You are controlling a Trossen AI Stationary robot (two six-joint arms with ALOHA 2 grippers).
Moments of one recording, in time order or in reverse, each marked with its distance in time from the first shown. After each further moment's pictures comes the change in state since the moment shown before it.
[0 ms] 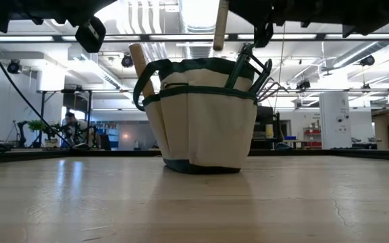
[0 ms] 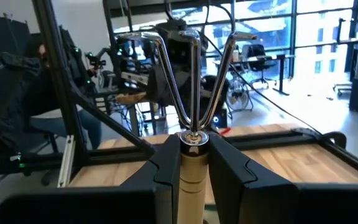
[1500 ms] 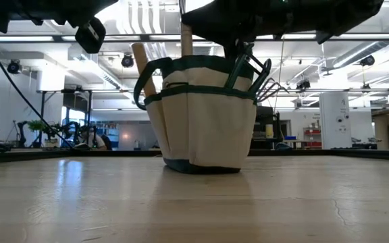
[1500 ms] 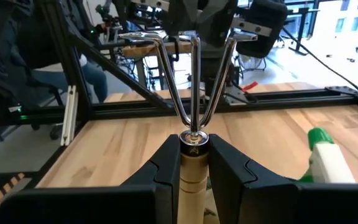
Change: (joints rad) left arm 0.000 0.001 0.000 -0.008 -0.002 0.001; right arm 0.052 0.294 0.212 -0.115 -0.005 0.013
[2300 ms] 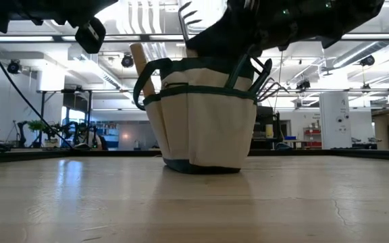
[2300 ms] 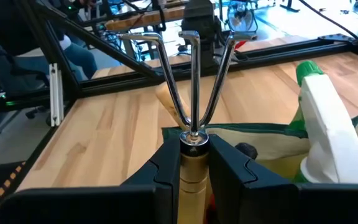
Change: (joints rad) left arm 0.000 0.000 0.000 0.000 0.000 -0.002; right arm 0.000 0.000 -0.008 -0.126 0.031 0.121
